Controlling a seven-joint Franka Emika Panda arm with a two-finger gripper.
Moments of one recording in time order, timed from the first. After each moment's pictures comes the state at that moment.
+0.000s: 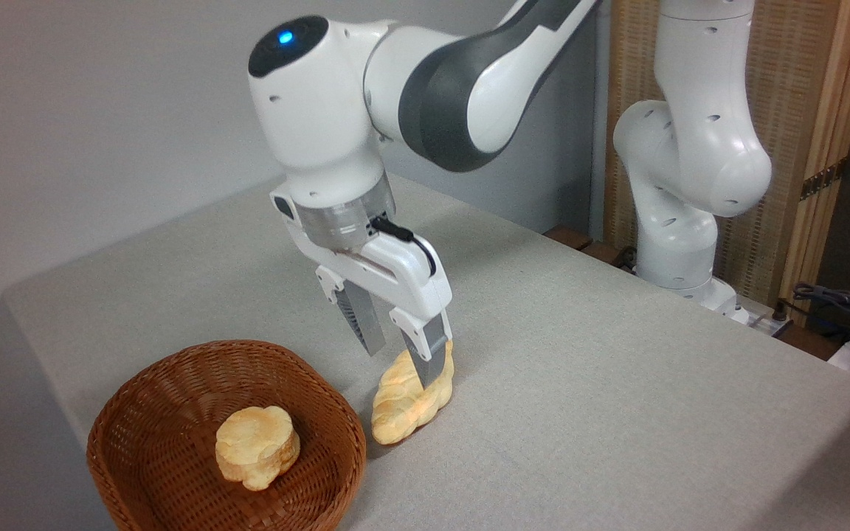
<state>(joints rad) -0.32 -0.01 0.30 -2.01 -0.05 1.85 0.68</state>
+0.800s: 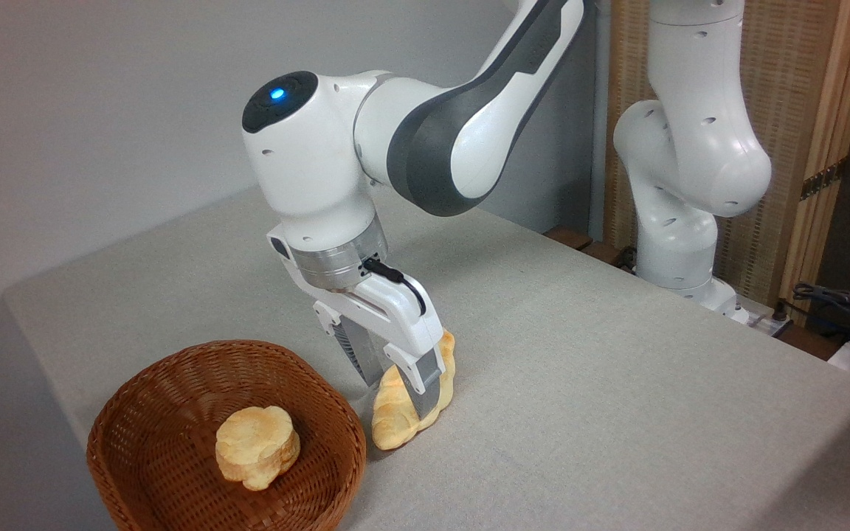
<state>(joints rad) -0.32 0.05 0.30 -2.02 -0.05 1.91 0.69</state>
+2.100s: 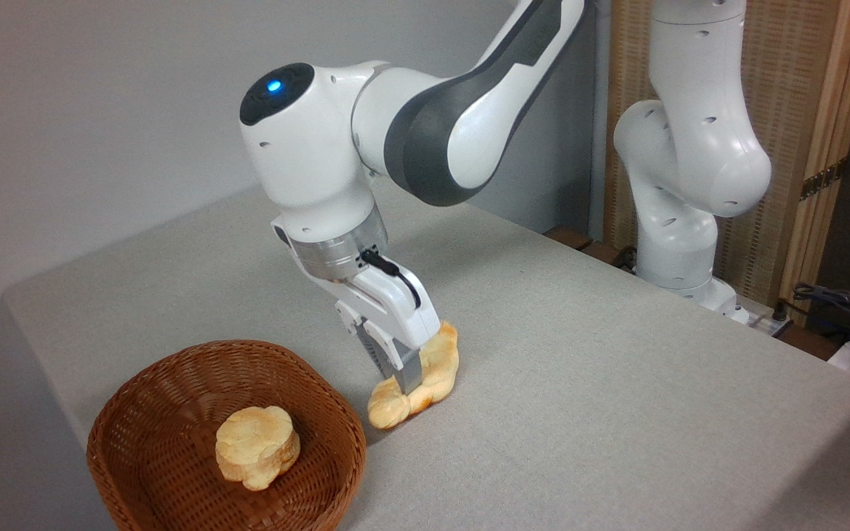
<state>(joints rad) -0.33 0.03 0.28 -2.01 -0.04 1.85 0.74</state>
